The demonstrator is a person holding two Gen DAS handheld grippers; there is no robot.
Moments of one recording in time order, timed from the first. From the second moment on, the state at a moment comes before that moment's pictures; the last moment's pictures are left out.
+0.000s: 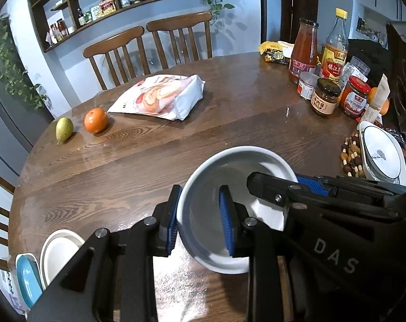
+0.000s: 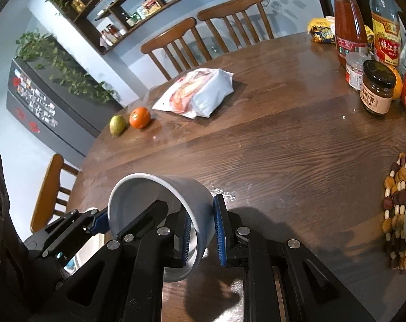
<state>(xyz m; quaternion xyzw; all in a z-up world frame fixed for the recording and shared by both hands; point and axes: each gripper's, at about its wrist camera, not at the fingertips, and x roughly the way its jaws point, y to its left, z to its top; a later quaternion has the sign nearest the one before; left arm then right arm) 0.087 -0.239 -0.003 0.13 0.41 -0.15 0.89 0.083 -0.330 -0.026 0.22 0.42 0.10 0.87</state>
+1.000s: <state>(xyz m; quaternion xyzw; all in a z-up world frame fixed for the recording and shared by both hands) 0.046 -0.192 0.015 0.10 0.38 -0.14 0.91 0.048 -0.288 -0.002 0.19 0.41 0.12 0.89</state>
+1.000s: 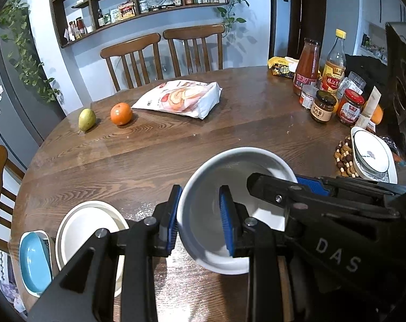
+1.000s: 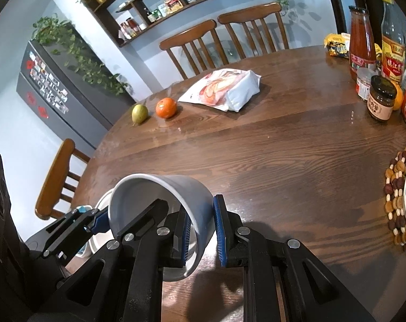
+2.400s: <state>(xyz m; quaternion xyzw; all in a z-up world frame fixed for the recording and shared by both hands) 0.039 -0.049 0.025 0.06 0.38 -0.09 0.92 0.050 -0.138 0.016 0.13 0.43 0.16 0.88</state>
